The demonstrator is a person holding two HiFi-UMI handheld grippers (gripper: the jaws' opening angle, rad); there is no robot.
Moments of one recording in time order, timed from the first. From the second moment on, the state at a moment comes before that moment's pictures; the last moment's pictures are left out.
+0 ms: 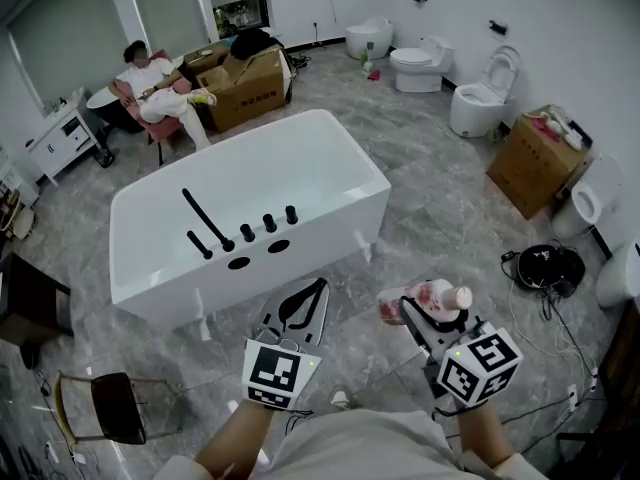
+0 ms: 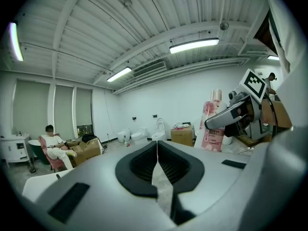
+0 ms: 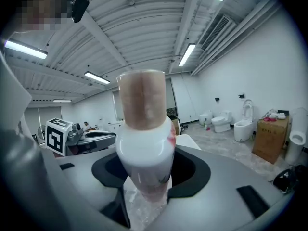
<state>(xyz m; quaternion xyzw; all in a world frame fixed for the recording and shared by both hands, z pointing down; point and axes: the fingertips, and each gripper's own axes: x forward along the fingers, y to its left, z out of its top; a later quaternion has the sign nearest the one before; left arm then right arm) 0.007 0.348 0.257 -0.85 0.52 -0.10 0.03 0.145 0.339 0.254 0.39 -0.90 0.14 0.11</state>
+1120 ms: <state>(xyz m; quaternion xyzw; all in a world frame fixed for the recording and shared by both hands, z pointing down) -0.018 0.069 0.327 -0.82 0.55 -0.15 -0.01 0.127 0.006 0.343 0.41 -0.89 0.17 0.14</state>
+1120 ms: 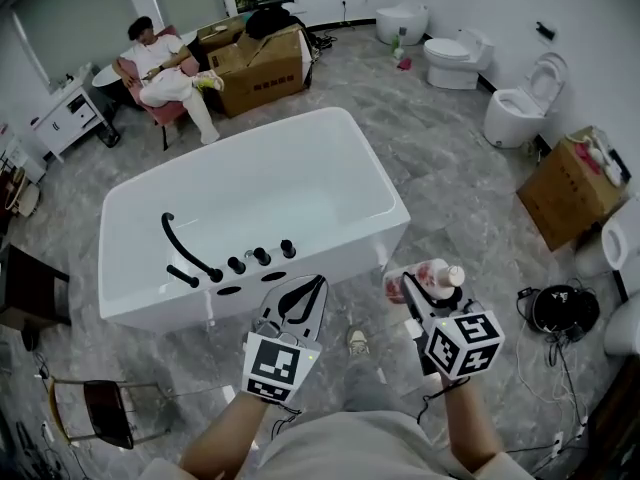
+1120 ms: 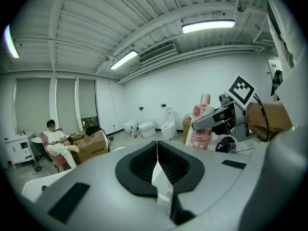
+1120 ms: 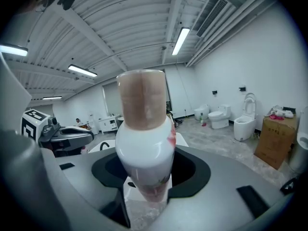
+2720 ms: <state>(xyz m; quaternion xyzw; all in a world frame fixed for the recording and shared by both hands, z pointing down) -0.060 -0.253 0.610 -0.80 0.52 -0.24 -0.19 0.043 -0.323 0.659 0.41 -0.86 0.21 0.24</state>
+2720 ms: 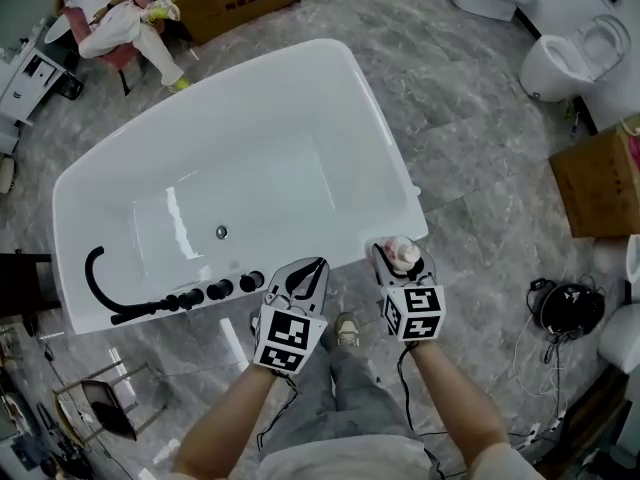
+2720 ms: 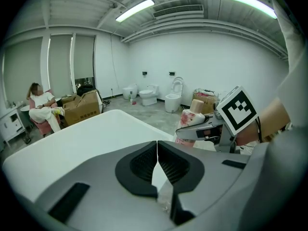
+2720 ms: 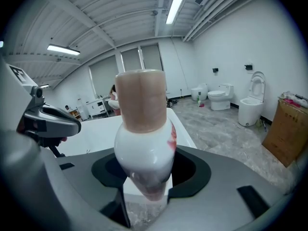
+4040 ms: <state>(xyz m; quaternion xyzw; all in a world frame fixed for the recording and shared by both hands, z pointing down) -0.085 -0.256 0.659 -0.78 0.52 -0.26 -0.23 0.007 -0.331 0.703 0.38 -0.87 0.16 0.28</state>
